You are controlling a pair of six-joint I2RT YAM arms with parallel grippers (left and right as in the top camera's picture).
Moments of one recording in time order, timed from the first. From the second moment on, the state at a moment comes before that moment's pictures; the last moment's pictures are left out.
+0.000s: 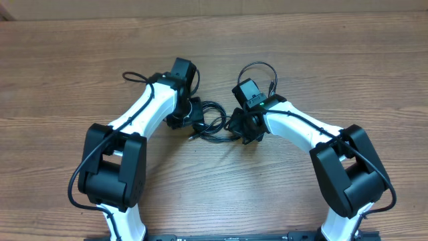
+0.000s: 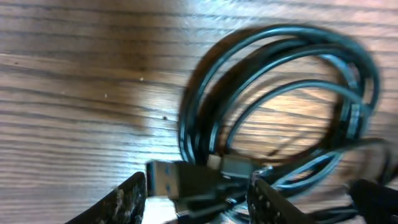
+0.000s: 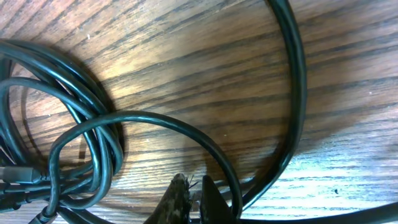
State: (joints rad) left arm -0.32 1.95 1.37 -0.86 0.16 -0.51; right arm 0.53 1.92 1.19 -0.58 -0.17 0.90
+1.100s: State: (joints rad) left arm -0.39 1.95 1.35 -0.77 0.11 -0.87; right arm 0.53 1.92 1.19 -0.55 -0.17 0.90
